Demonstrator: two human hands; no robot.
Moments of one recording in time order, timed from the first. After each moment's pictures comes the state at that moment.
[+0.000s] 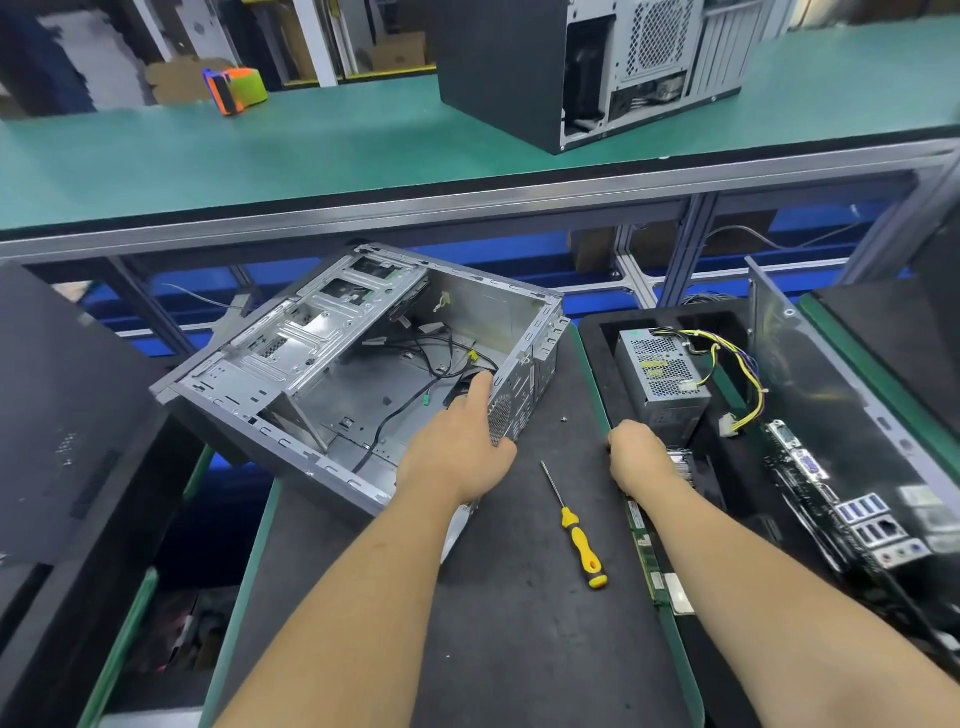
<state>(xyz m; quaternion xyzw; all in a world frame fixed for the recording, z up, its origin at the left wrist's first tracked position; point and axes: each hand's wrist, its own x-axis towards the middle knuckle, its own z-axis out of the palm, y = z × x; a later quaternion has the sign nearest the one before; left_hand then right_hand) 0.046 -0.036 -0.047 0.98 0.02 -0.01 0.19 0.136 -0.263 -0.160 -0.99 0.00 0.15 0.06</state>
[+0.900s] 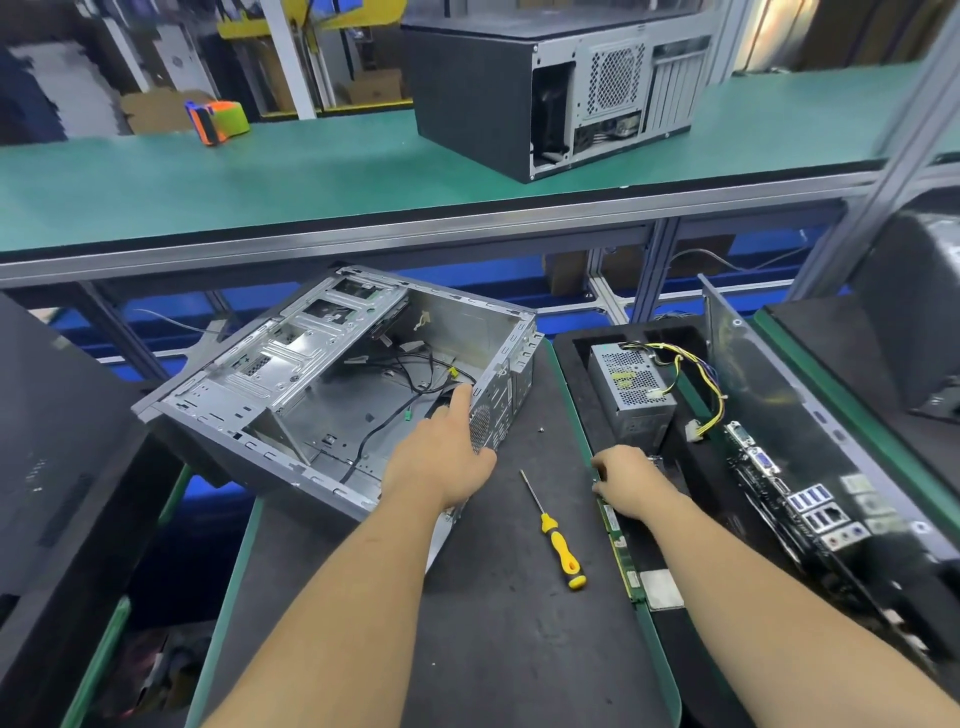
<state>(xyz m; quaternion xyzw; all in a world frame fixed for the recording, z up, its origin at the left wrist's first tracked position) 0.044 -0.038 -0.044 0.99 0.02 -0.01 0.17 0.100 -0.287 -0.137 -0.97 -0.02 0.17 0.17</state>
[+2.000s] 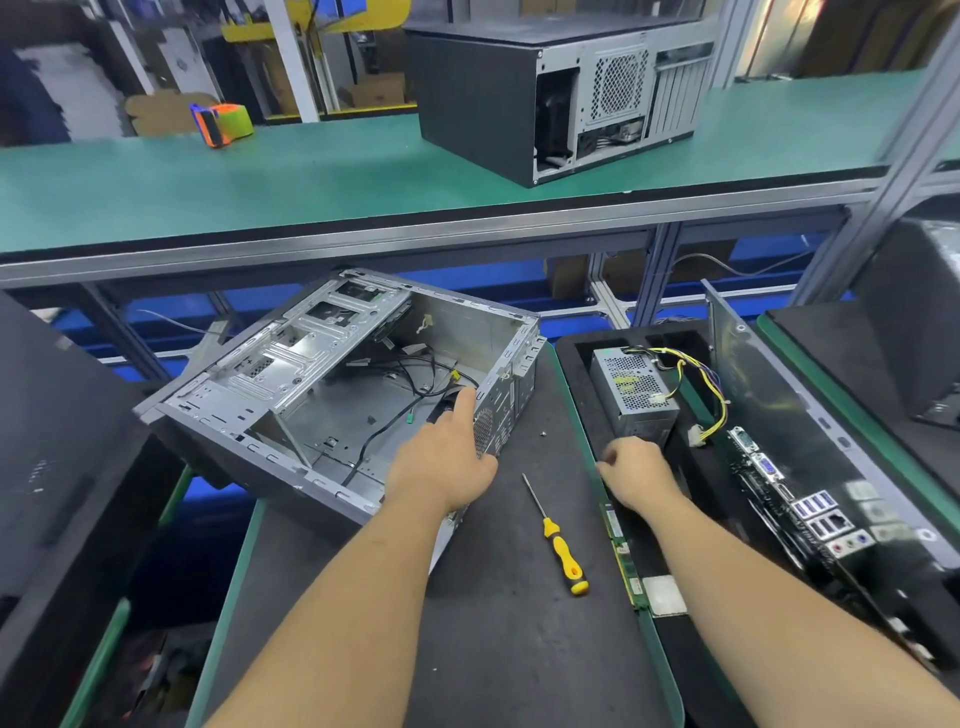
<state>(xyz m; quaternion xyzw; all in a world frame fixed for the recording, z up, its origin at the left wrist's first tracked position) 0.041 -0.039 -0.039 0.99 0.01 -0.03 0.16 0.109 -0.287 -0.136 -0.97 0.08 0.09 0.22</state>
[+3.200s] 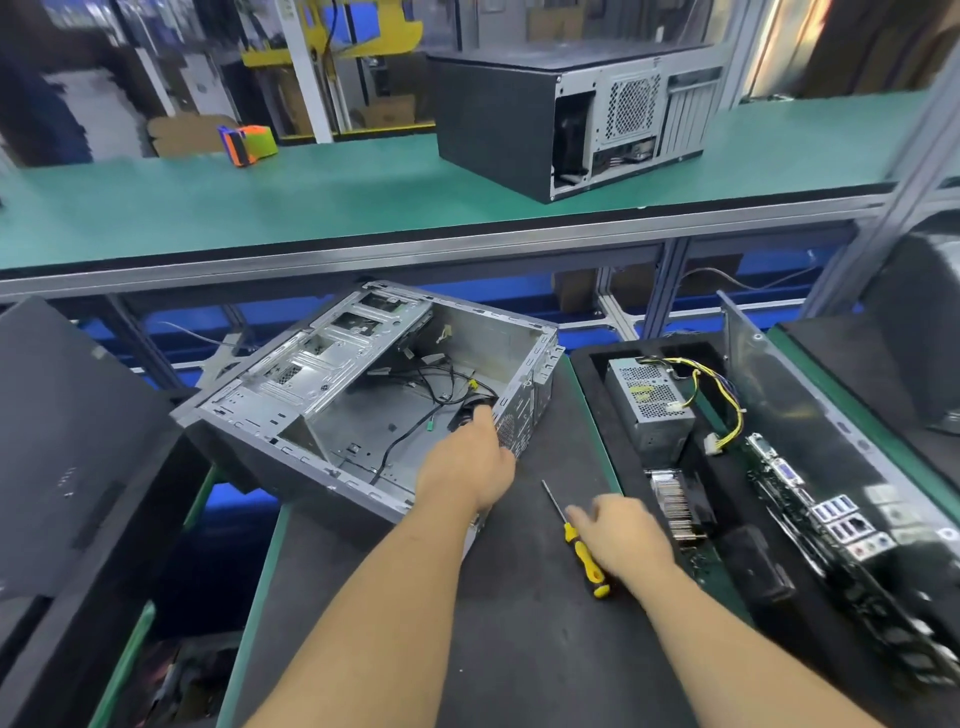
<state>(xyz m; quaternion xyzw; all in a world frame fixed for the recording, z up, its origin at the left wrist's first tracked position) 0.044 -0.038 -0.041 0.98 0.03 -0.04 0.18 0.033 -0.237 -0.138 -0.97 0.06 0.11 0.19</state>
